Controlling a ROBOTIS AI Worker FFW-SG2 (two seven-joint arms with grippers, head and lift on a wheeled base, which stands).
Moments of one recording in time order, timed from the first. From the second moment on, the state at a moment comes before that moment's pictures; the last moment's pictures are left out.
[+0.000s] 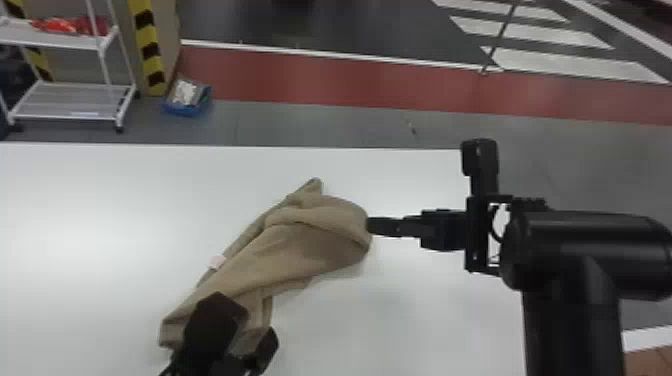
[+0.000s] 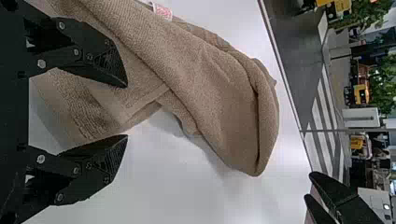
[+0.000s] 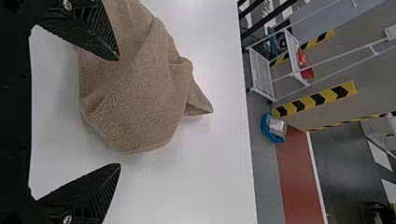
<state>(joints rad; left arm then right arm) 0.46 0.00 -0.35 -2.15 -0.49 0.71 -0.39 -0.14 -0.05 -0.13 -2.05 0.25 1.38 0.83</state>
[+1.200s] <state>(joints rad) 0.45 0.00 -0.35 -2.18 -0.43 0.82 -0.42 -0.14 -0.05 -0.13 -2.05 0.25 1.39 0.83</state>
